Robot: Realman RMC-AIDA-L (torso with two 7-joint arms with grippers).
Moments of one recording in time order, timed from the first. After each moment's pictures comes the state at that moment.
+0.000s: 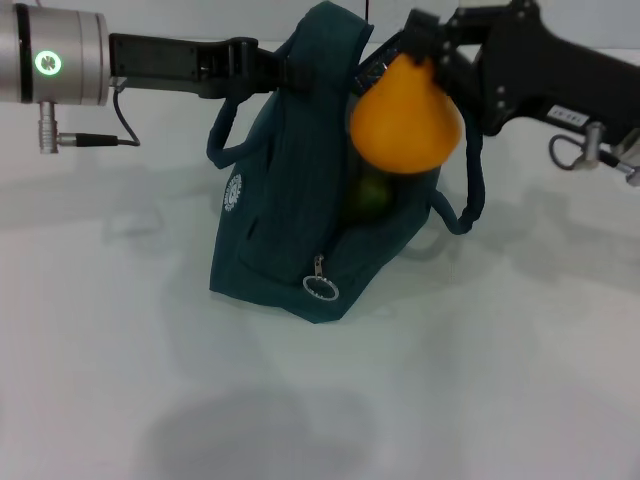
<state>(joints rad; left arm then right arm) -0.68 -2.01 0.82 0.86 1.94 1.55 -2.39 0.72 2.03 -1.18 -0.41 -1.12 -1.57 0.90</state>
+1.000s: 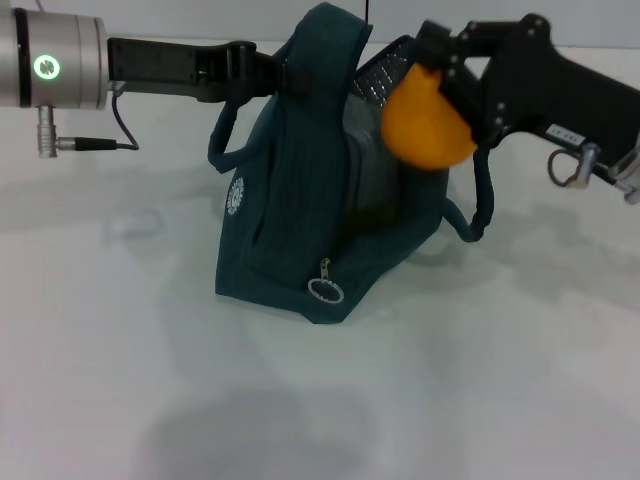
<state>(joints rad) -0.67 -2.01 0.82 0.86 1.94 1.55 -2.38 0.66 2.03 -1.35 -0.40 -0.92 -1.50 0.77</state>
